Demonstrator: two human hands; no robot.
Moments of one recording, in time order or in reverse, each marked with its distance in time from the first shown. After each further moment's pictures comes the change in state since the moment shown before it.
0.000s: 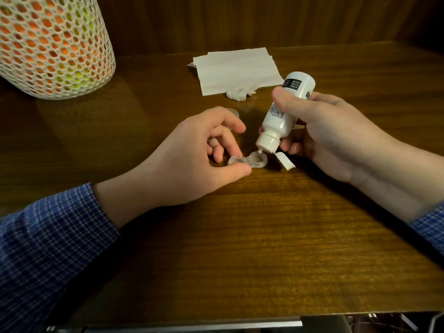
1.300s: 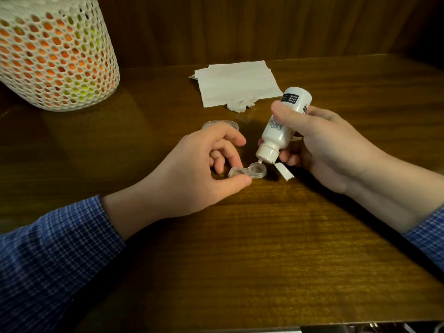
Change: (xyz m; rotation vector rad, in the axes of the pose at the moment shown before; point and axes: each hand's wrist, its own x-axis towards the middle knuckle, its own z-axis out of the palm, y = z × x) left_hand 0.000 -0.001 0.001 -0.021 0.008 0.011; right_hand 0.001 0.000 -0.002 0.030 -0.019 0.007
